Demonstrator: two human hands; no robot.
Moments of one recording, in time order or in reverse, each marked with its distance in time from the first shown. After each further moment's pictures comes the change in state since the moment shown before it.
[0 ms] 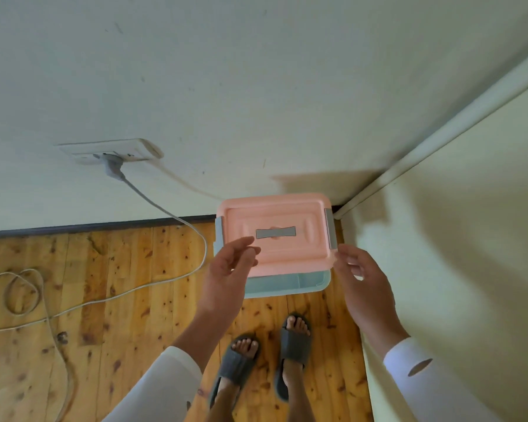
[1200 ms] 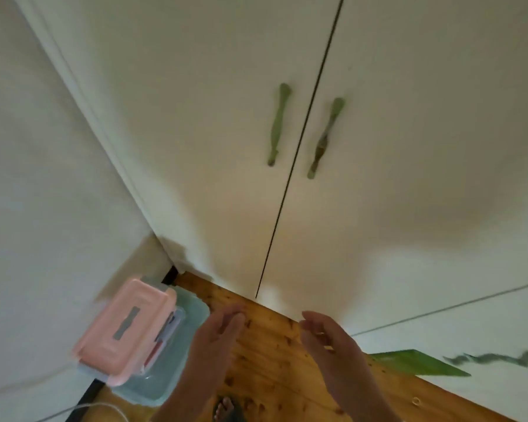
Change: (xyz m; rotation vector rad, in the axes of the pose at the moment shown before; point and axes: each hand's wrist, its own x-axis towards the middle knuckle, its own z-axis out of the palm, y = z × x) left_hand -0.236 0.088 0.044 0.498 -1.017 0.217; right_hand -0.399 -0.013 -0.111 0.554 0.650 0.358
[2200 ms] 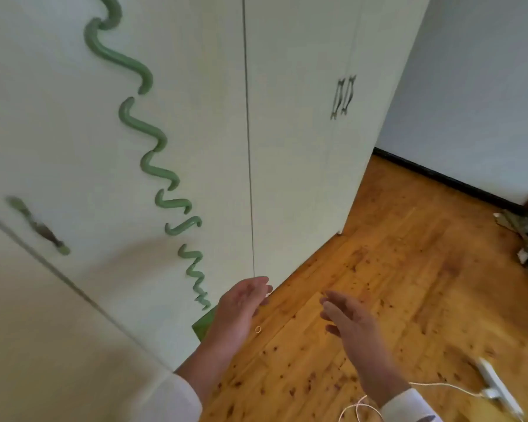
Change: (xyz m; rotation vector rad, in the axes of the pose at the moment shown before) left_hand -0.290 0.063 0.472 0.405 -1.117 0.293; right_hand -0.339 0.270 -0.316 0.777 1.149 0.233
